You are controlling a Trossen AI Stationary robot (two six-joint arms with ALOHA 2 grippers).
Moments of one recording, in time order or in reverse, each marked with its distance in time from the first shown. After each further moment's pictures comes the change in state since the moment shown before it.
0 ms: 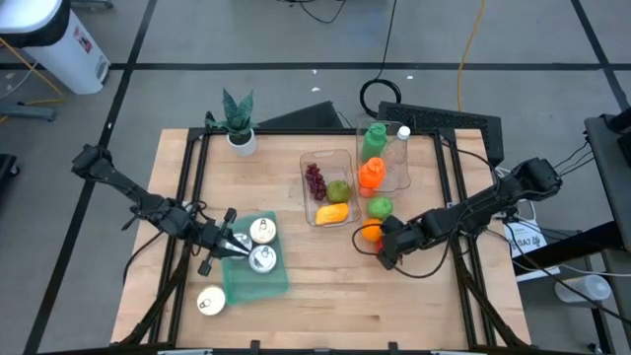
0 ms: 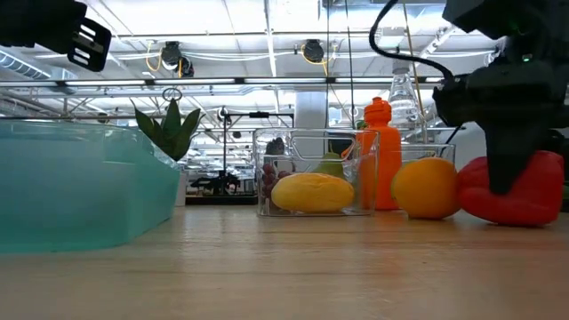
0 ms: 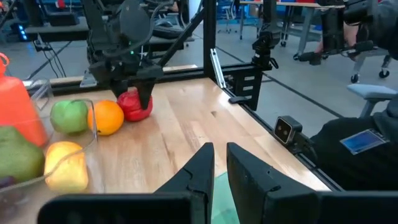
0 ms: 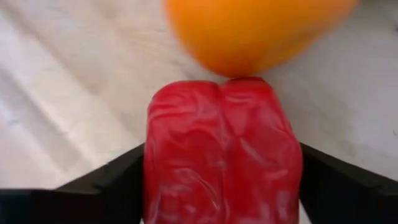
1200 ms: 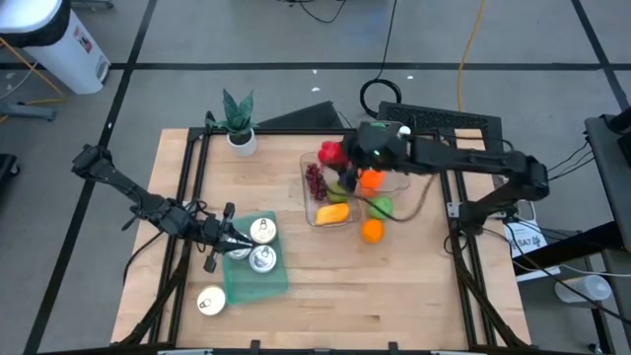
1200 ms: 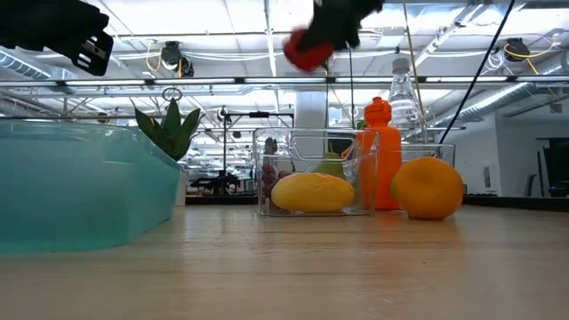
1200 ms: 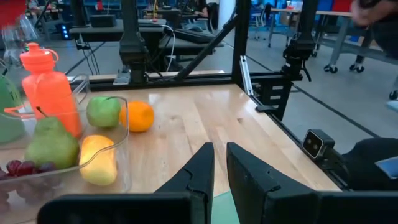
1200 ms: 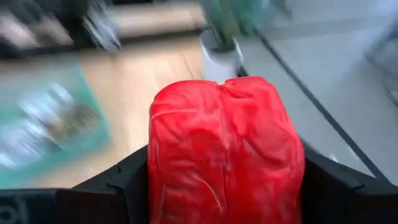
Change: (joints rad) left arm 0.000 0.000 -0.006 0.024 -0.127 -0.036; right arm -0.530 0.098 0.705 0.081 0.145 -1.164
